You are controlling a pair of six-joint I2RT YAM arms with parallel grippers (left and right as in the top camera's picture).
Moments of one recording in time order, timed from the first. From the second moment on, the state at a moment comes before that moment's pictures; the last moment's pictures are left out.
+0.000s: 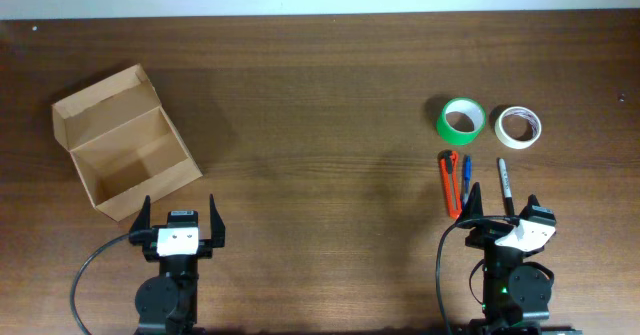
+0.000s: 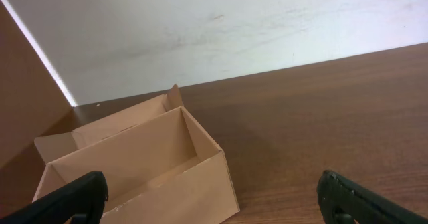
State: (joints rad) left arm -0.07 0.02 0.01 -0.06 -0.17 0.21; right arm 0.01 0.01 0.02 -0.07 0.23 0.13
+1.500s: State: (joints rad) left arm -0.07 0.29 0.22 -0.05 -0.16 0.10; right arm 0.01 0.06 0.04 -0.12 0.19 0.21
